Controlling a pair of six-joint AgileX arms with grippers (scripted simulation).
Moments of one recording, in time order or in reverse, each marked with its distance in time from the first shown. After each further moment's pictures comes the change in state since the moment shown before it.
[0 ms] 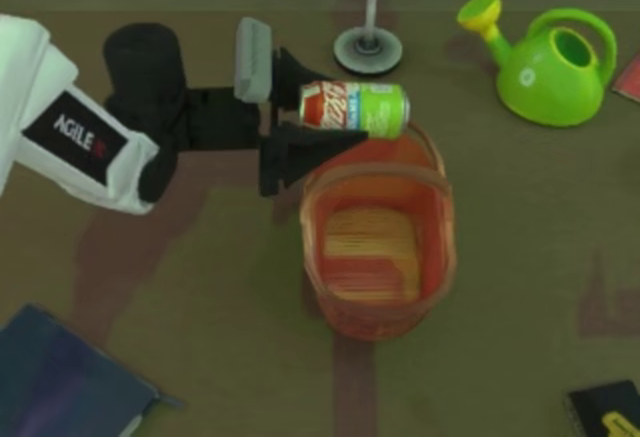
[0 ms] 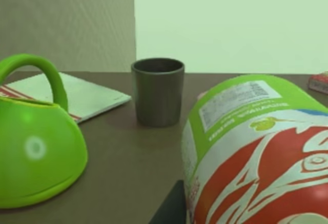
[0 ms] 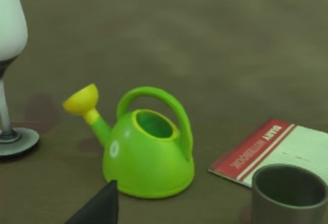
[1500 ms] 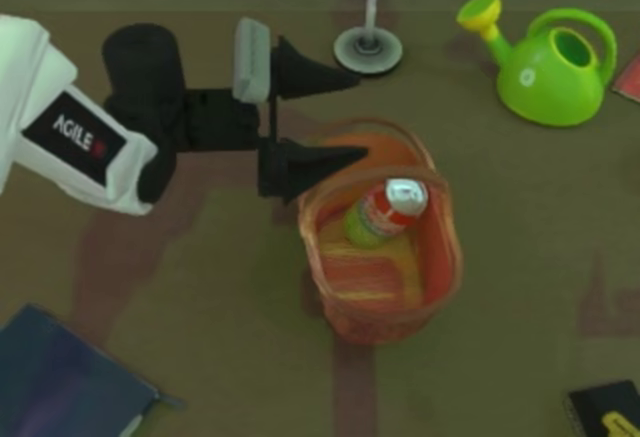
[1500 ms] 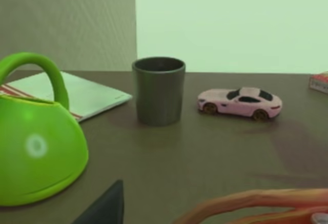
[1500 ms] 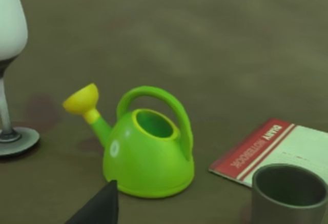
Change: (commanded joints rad) left arm -0.004 -0.001 0.000 0.000 -0.001 0.000; right arm 0.000 0.000 0.000 0.000 0.000 0.000
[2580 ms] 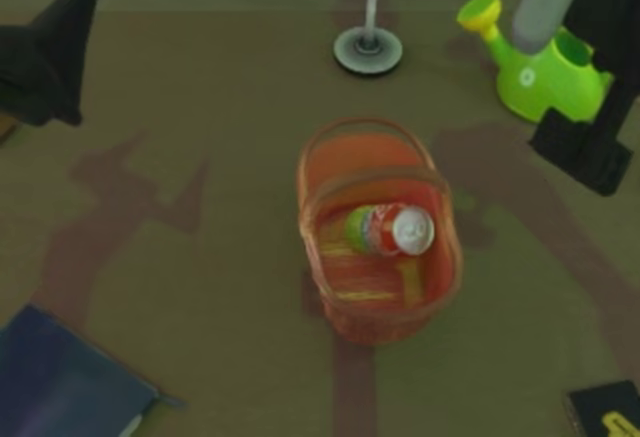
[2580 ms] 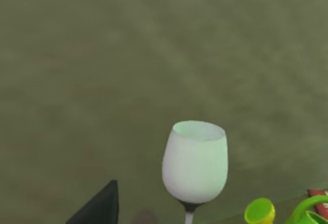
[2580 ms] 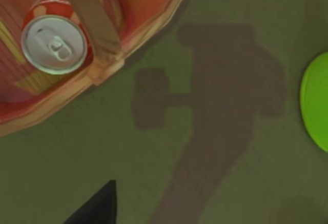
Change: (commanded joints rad) left arm 0.248 -1.455 -0.622 -0.675 -0.794 -0.162; right arm 0.435 1.445 1.407 -0.963 0.004 -0.652
